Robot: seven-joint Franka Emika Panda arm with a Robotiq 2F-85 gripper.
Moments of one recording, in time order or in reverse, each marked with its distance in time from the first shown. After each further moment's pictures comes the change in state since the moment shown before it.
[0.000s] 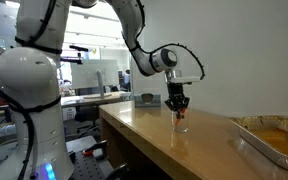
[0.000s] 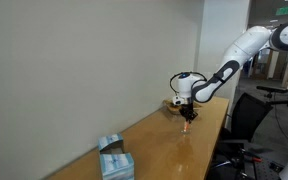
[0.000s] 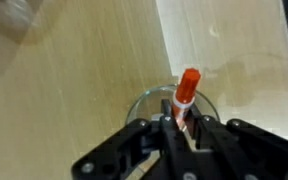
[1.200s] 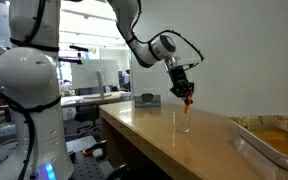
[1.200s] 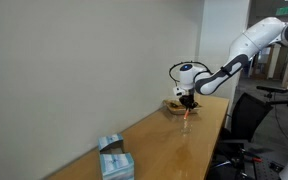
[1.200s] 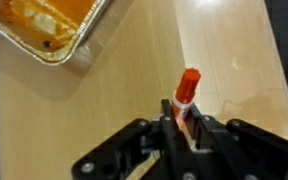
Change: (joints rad) arm 0.006 -0.114 -0.001 0.016 -0.214 -0.081 0.073
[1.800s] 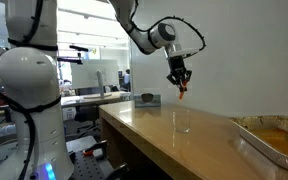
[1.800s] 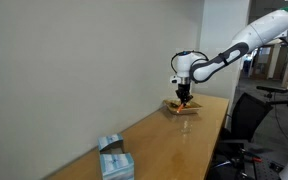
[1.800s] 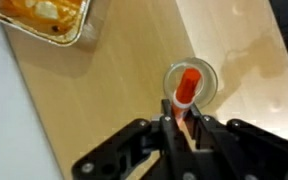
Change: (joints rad) arm 0.010 -0.044 0.030 0.107 0.276 -0.075 0.020
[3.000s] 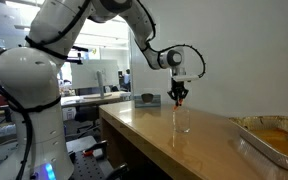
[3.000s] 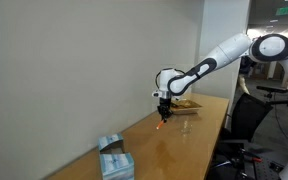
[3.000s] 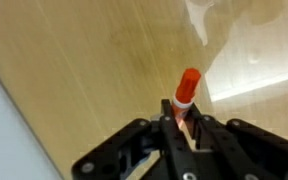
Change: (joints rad) arm -0.023 0.396 0.110 0.297 0.252 0.100 -0.098
